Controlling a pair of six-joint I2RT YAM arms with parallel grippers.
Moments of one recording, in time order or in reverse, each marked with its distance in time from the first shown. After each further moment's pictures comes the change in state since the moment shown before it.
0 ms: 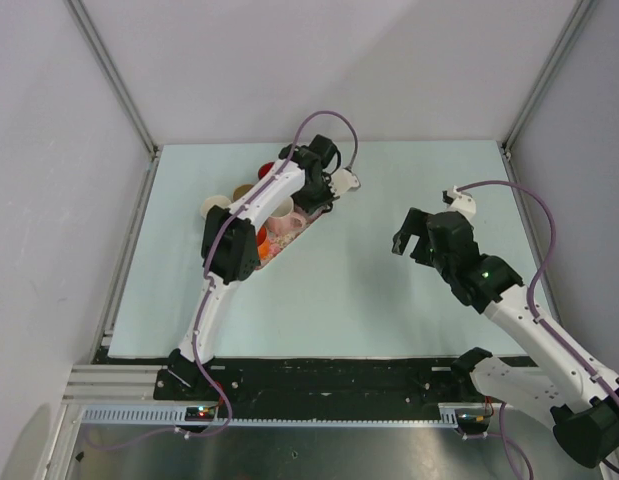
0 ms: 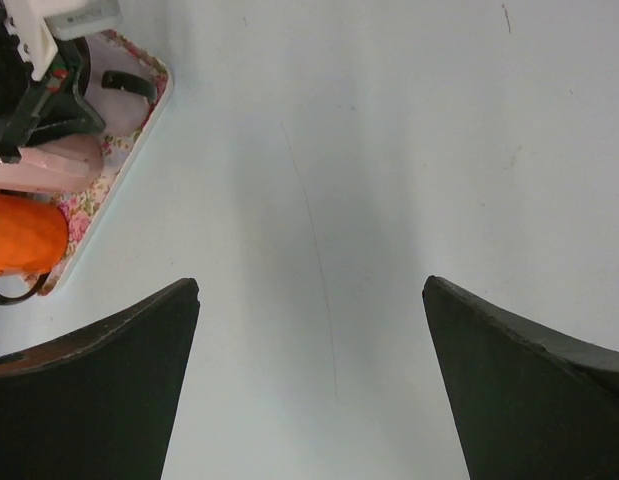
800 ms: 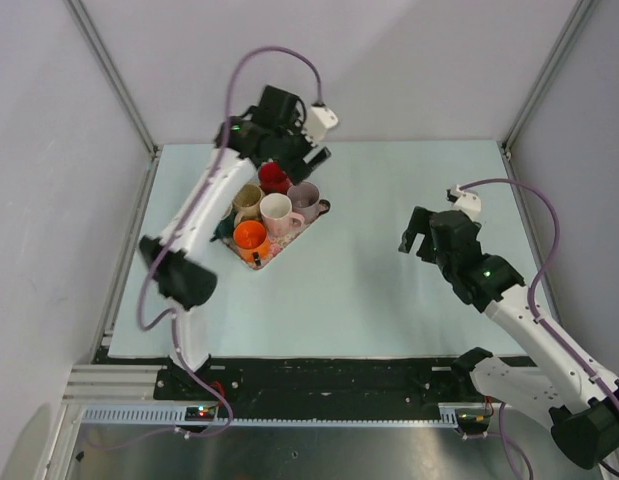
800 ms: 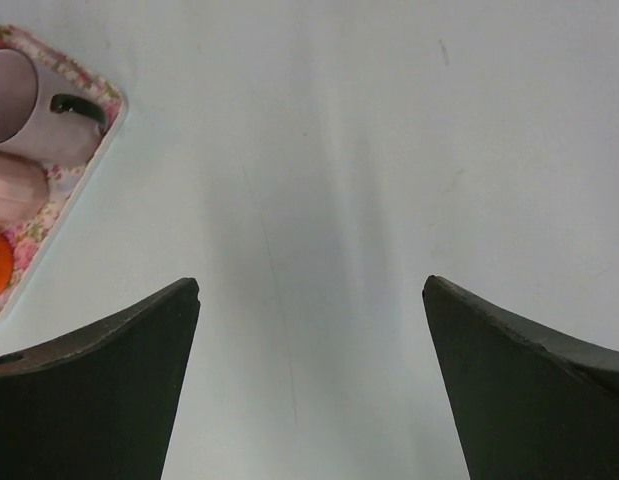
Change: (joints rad) left arm 0.032 -0.360 -0.008 0.045 0.004 -0.145; right arm -0.025 0.005 0.000 -0.004 0.058 -0.058
